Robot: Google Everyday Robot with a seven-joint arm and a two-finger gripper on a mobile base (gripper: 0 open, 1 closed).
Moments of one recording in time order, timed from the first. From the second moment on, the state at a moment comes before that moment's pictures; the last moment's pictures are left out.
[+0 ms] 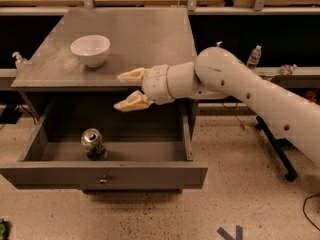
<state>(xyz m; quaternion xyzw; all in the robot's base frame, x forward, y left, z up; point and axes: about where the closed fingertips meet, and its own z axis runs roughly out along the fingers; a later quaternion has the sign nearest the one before) 0.600 0.086 0.844 -0.64 0.52 0.21 0.52</state>
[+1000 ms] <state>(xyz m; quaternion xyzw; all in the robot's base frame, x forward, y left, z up) 0.593 0.193 0.778 -0.67 0.52 0.31 0.43</state>
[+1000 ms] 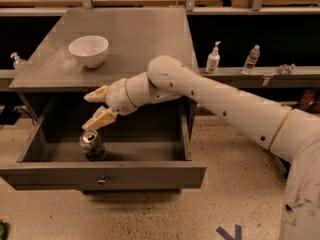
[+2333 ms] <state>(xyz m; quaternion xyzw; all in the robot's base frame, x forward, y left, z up) 0.565 0.193 0.691 -0.61 0.60 0.34 0.38</state>
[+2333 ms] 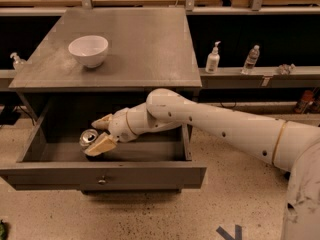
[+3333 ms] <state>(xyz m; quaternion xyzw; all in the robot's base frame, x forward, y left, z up) 0.584 0.209 0.680 -0.60 0.61 0.34 0.38</state>
